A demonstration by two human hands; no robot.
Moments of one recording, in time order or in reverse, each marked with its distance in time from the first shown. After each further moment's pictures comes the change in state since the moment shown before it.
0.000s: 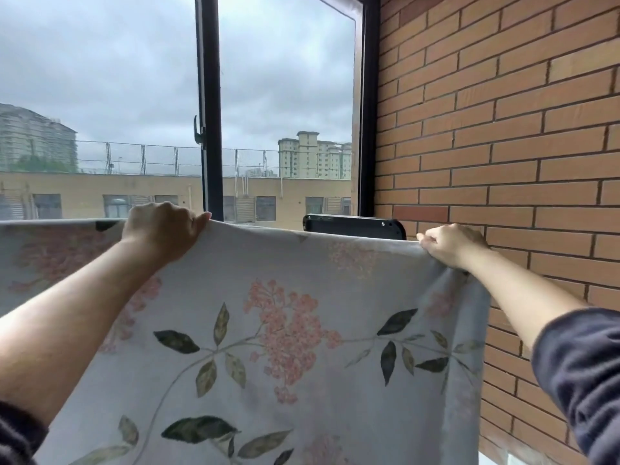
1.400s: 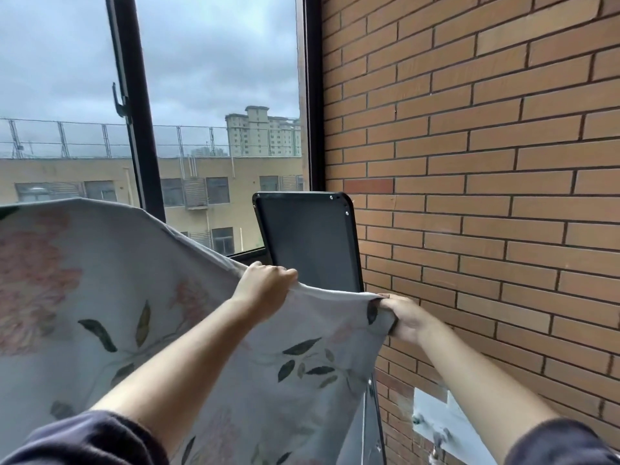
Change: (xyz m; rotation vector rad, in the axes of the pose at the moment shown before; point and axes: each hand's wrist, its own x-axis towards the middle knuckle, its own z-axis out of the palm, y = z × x) left_hand -0.052 0.214 0.047 -0.406 -0.157 0.528; right_hand -0.121 -0.007 0.114 1.604 -0.434 0.649
